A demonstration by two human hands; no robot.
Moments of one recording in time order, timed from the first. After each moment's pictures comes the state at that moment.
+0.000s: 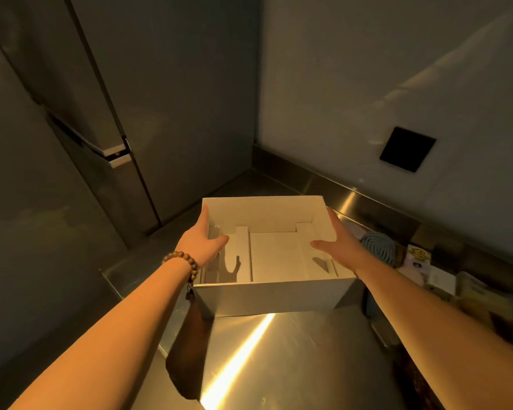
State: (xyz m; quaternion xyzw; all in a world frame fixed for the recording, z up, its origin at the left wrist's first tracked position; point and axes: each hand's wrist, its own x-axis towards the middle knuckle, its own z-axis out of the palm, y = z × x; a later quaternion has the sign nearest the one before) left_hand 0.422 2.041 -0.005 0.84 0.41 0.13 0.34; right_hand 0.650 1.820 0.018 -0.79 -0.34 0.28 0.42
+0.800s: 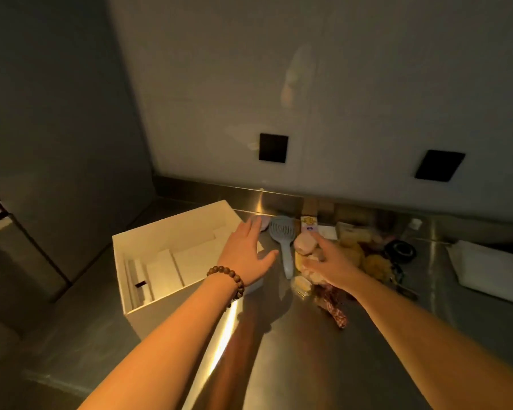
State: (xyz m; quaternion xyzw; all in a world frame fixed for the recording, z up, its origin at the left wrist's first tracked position) left_hand 0.508 1.846 0.050 0.96 0.04 0.16 0.24; right_hand 0.591 1.640 0.027 -0.85 -0.21 0.14 0.46
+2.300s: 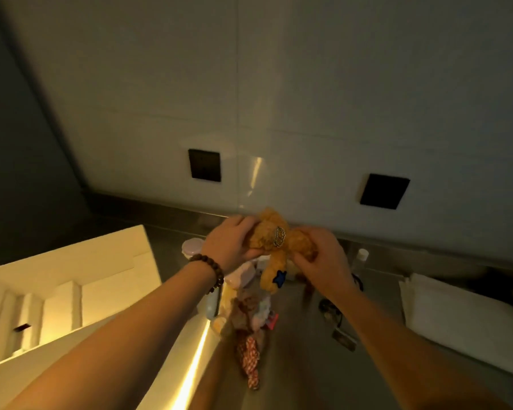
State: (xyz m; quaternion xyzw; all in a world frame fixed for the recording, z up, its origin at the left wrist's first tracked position) left_hand 0.668 1.733 0.080 0.96 -0.06 0.19 0.19; right_hand 0.706 1.509 0.072 -0.86 -0.30 -0.14 0.40
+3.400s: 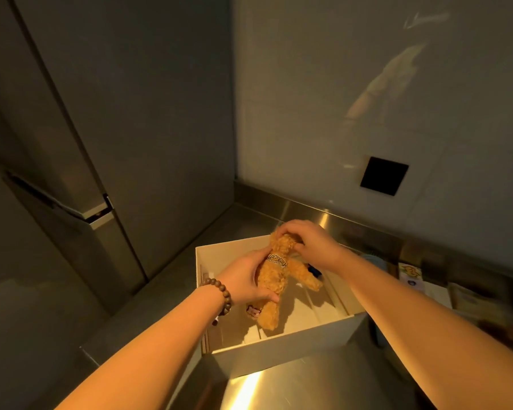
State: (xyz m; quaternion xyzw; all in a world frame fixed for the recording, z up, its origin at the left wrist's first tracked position) left_hand 0.490 2.030 0.030 0.94 0.06 0.03 0.34; right_hand 0.632 1.893 0.082 -0.81 -0.52 0.09 0.26
